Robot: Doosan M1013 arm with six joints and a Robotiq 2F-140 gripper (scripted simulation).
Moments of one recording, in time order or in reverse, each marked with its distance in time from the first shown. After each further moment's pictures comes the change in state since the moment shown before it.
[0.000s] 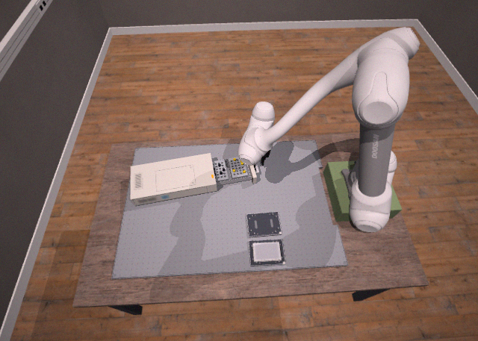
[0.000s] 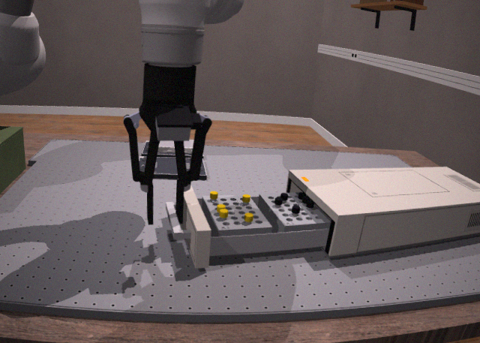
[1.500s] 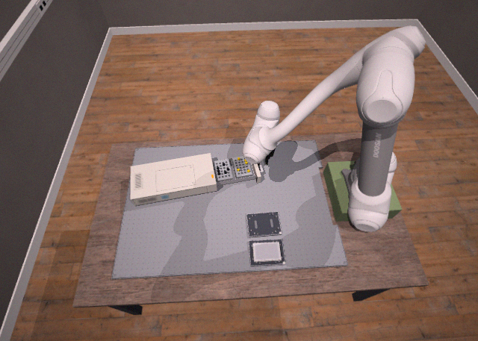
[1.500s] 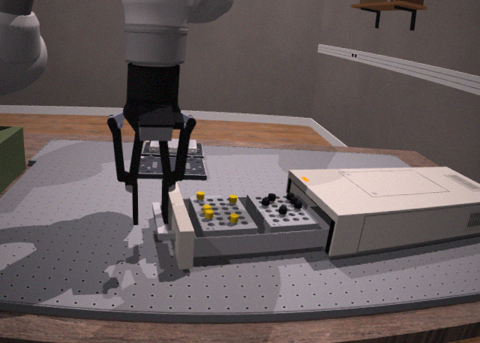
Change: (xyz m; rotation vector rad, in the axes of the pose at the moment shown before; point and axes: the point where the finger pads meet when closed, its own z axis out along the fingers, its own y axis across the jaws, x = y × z) arm 0.000 0.024 0.000 0.000 0.000 0.000
